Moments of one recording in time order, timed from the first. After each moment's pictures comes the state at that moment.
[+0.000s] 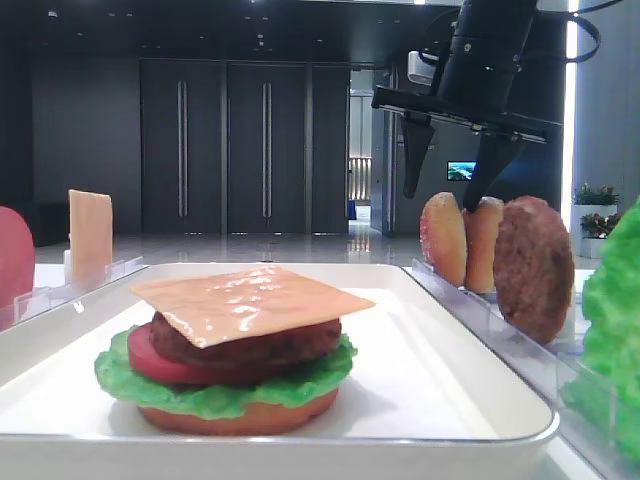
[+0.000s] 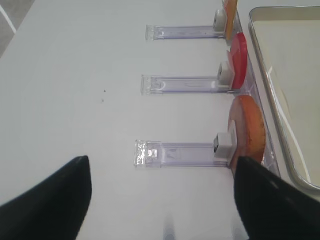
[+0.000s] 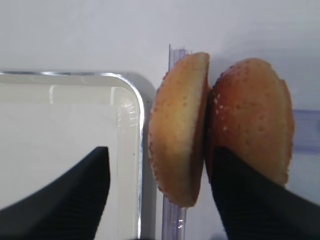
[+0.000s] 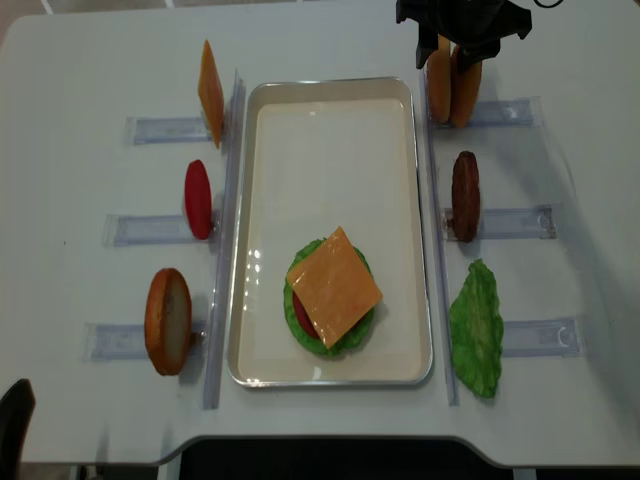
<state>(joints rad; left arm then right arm) 0.10 -0.02 -0.47 0.00 1.11 0.06 0.33 2.12 -1.84 0.15 1.03 0.23</state>
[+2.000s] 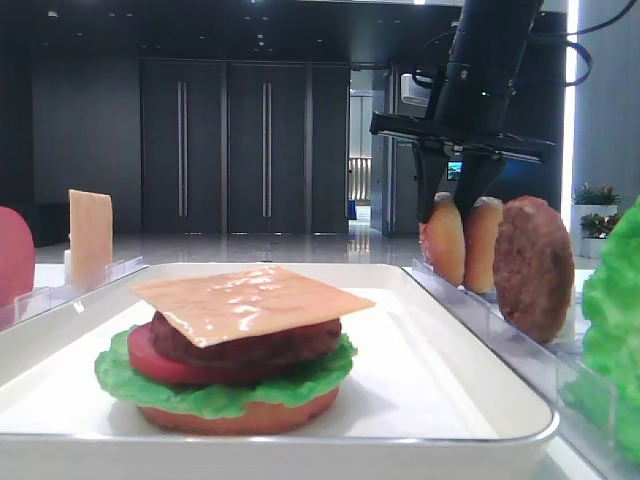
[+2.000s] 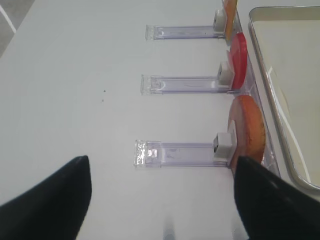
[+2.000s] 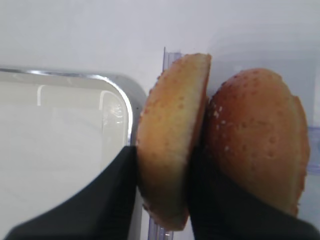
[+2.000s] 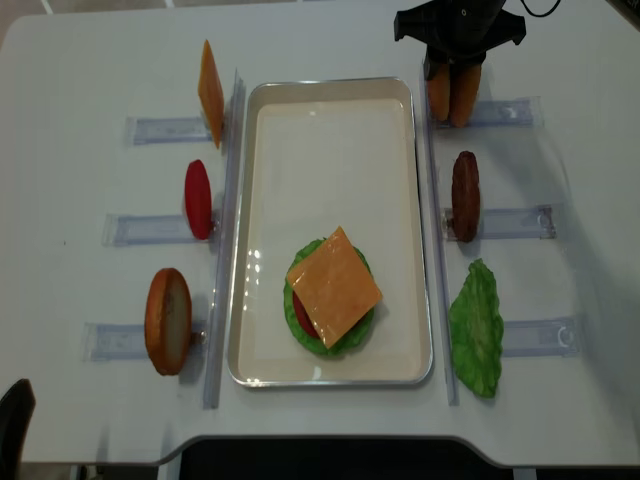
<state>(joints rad) 0.10 -0.02 -0.47 0.00 1.11 0.06 0.33 2.17 -1.85 0.13 1.00 0.18</state>
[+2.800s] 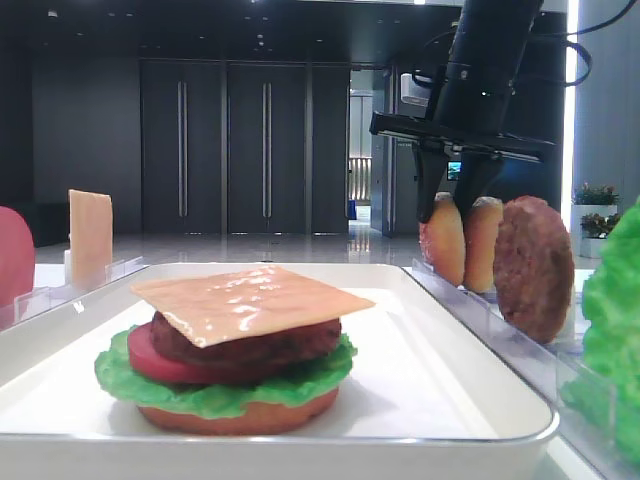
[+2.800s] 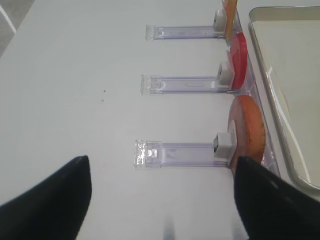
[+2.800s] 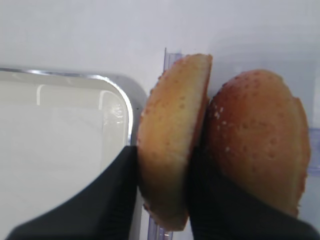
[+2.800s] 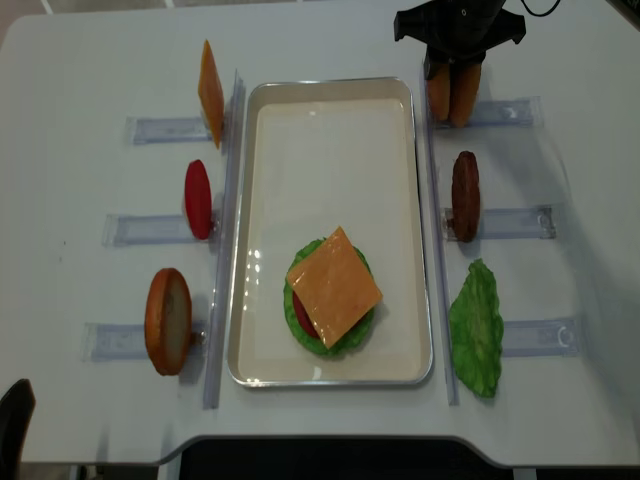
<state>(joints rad) 0.10 -0.02 -0.47 0.00 1.11 0.06 0.33 2.17 -1.85 0.13 1.00 0.18</state>
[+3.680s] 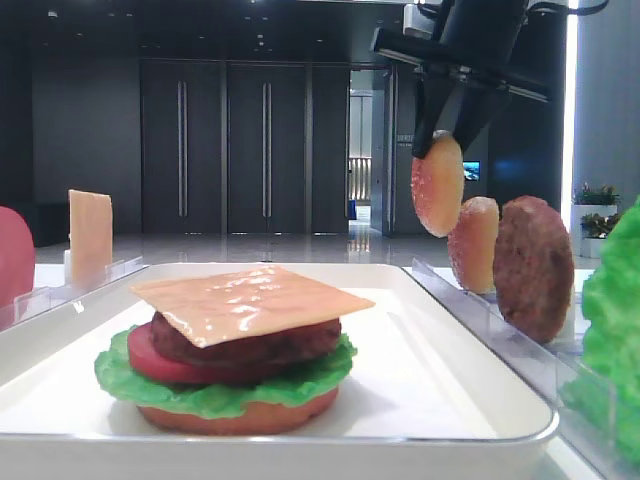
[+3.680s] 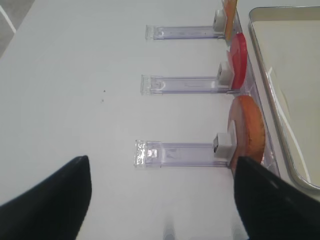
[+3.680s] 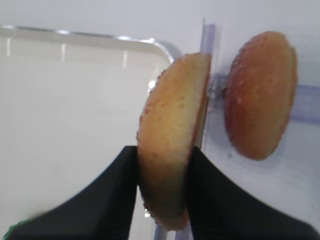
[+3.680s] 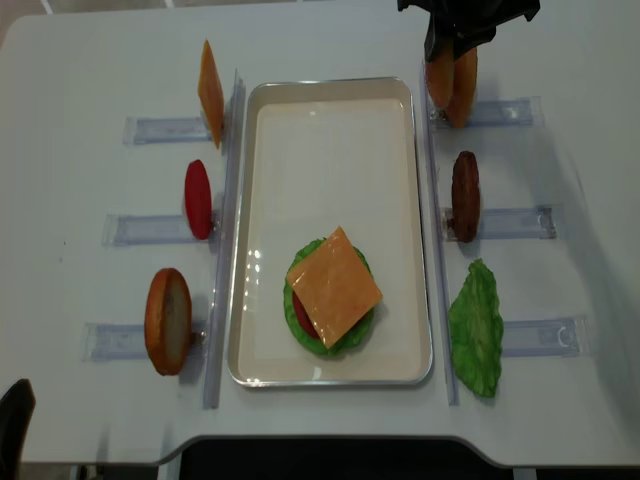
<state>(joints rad) 0.10 -0.02 -0.47 0.00 1.11 0.06 0.33 2.04 -1.85 0.25 1.16 0.11</state>
